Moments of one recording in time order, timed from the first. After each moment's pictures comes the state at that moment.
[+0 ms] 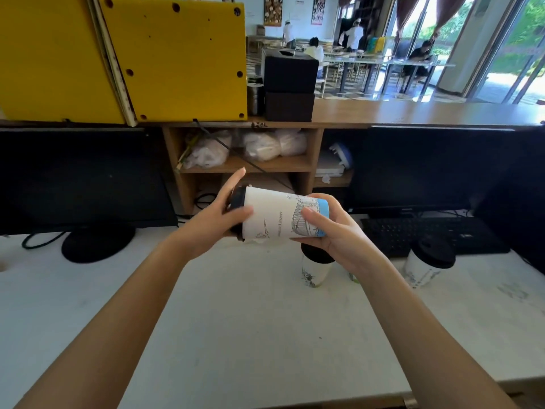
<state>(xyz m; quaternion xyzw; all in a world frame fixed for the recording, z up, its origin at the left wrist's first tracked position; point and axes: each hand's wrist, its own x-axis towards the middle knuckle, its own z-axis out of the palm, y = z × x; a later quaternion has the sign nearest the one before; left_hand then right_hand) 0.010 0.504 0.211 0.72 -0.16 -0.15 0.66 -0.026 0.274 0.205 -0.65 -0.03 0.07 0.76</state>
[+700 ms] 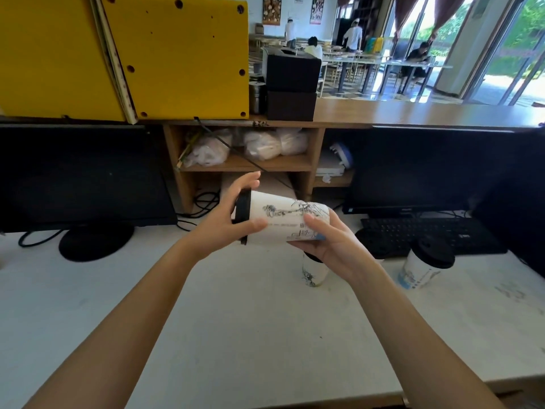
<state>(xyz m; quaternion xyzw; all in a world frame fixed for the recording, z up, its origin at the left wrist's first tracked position) 0.010 0.499 0.201 0.77 -0.24 -0.05 0.58 -0.023 0.278 0.184 -0.54 -0.01 0.10 0.84</state>
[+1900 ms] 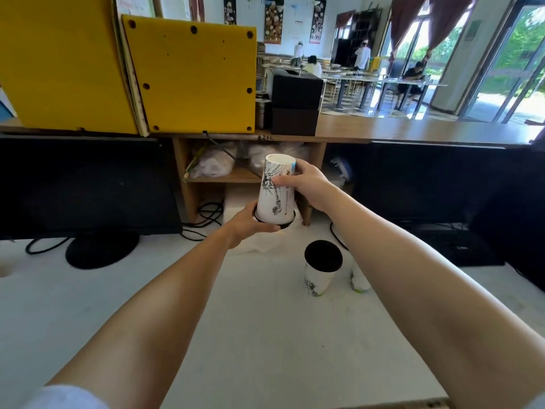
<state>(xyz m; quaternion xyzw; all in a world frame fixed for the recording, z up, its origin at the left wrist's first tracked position) 0.093 0.469 0.156 0.77 -0.12 -0.14 0.61 0.091 0.308 0.245 -0.80 -0.04 0.01 0.61</state>
